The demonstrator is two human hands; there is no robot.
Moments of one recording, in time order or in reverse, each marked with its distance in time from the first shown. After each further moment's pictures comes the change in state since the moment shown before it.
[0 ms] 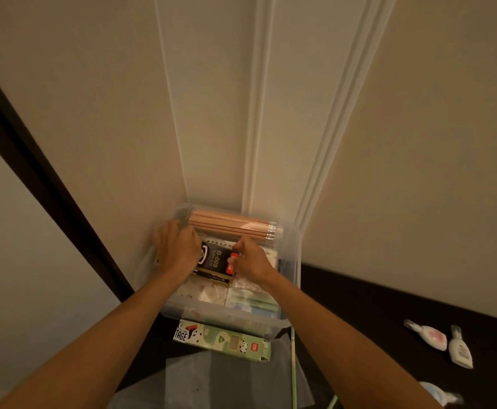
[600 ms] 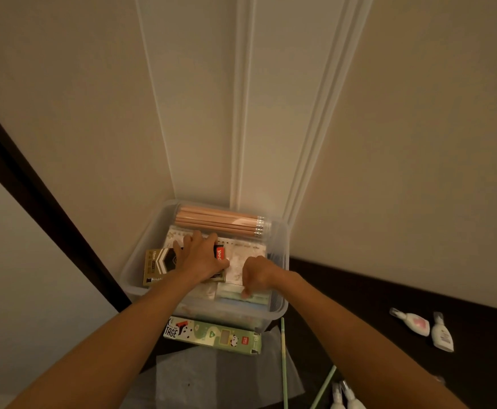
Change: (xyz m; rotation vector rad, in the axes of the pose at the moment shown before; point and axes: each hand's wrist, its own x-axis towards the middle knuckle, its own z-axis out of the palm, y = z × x) left_hand -0.014 0.031 0.029 0.145 -0.409 0.118; right_hand -0.017 0.016 -0.035 -0.840 -0.415 0.069
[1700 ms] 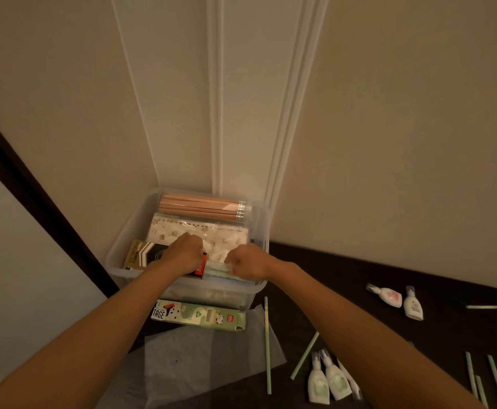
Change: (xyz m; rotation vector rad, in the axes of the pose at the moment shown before) left_hand -0.023 0.008 -0.002 -0.058 -0.117 0.024; right_hand -0.035 0.012 0.009 0.044 0.173 -0.153
